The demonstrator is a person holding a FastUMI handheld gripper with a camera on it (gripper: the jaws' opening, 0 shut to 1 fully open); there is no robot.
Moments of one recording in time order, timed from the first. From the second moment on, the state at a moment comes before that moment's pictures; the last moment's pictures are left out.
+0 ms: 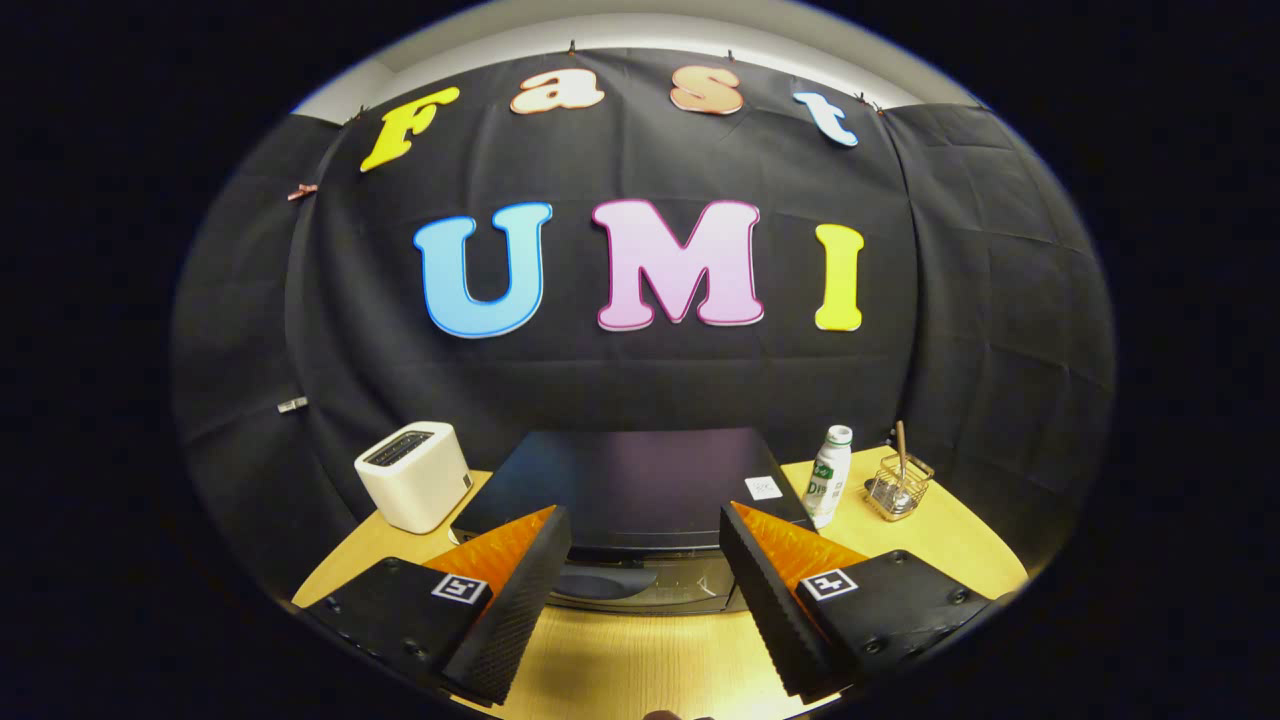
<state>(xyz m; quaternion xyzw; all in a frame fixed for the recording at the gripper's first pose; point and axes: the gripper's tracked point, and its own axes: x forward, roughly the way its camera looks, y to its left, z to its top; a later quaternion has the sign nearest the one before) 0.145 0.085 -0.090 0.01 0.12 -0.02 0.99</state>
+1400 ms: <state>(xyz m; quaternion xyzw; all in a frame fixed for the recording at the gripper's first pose) 0.095 0.113 -0.221 -0.02 0.23 -0.02 0.97</state>
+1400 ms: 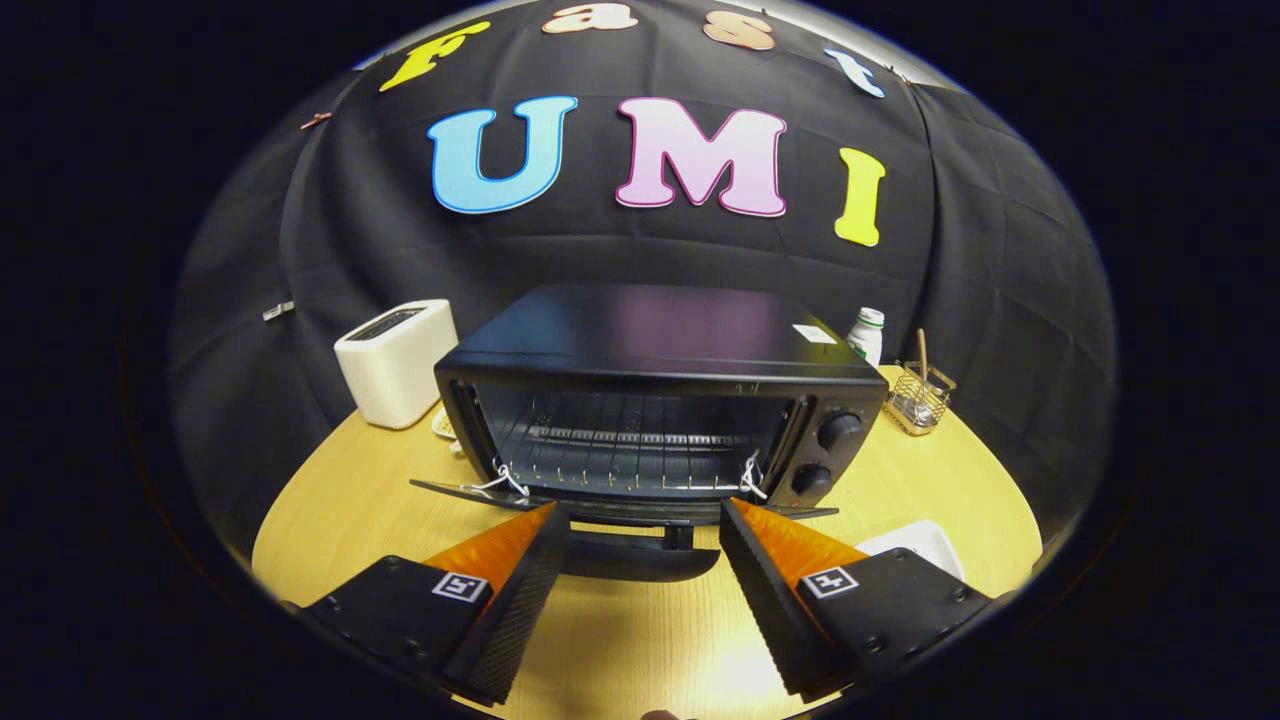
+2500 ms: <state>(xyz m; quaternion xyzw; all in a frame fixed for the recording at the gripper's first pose) 0.006 -0.075 -0.235 -0.01 0.39 0.03 0.92</state>
